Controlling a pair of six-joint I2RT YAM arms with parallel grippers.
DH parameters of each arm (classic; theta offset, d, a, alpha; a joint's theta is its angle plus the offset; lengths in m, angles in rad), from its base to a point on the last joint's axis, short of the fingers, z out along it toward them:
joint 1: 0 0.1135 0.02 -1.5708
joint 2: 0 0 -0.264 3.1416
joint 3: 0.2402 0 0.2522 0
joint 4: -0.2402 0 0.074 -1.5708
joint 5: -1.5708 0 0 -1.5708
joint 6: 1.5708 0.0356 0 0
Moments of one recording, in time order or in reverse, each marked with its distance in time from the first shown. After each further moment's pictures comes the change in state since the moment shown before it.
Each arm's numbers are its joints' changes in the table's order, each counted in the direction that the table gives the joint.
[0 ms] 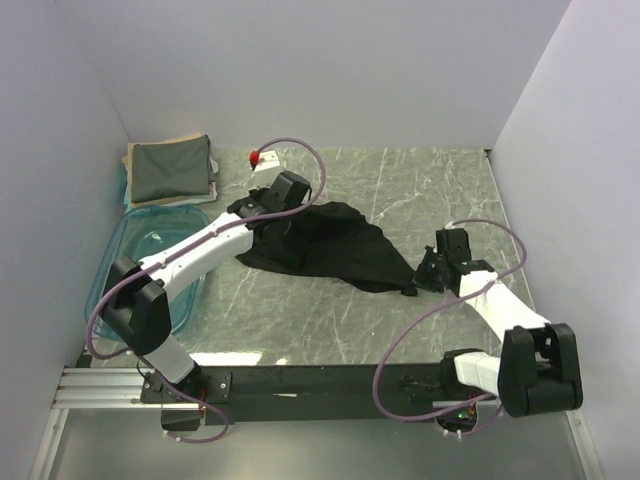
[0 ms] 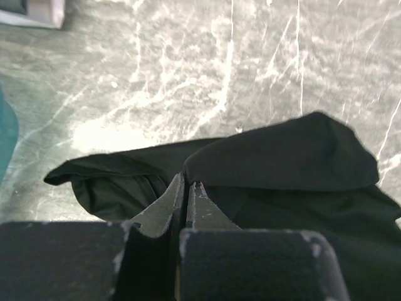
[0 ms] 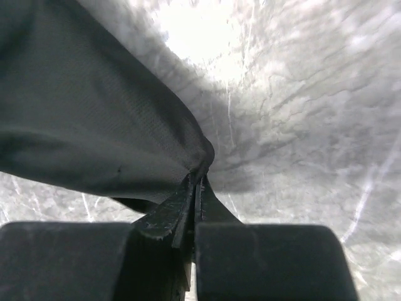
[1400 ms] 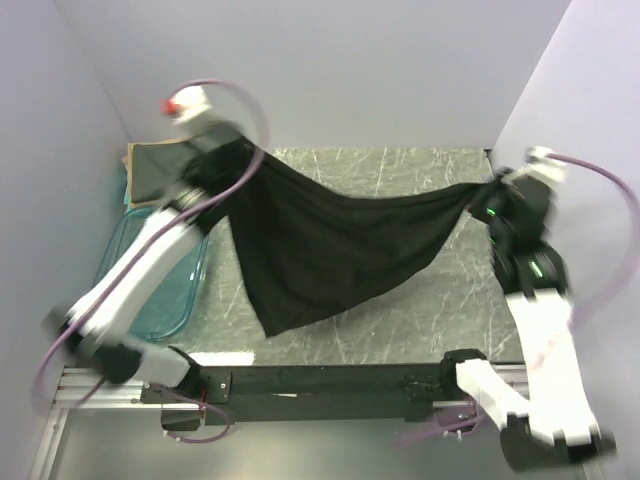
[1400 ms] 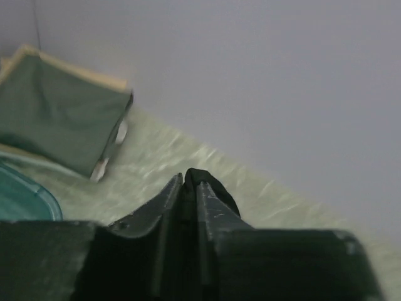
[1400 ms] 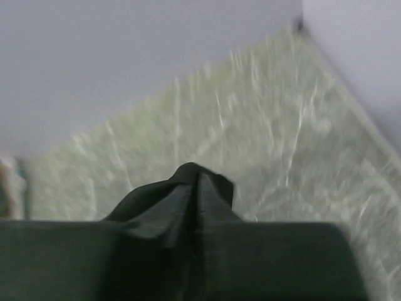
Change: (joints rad) left arm 0.113 -0.319 0.195 0.217 0.185 0.206; right arm -0.014 -0.347 0.695 -0.225 -0.396 -0.137
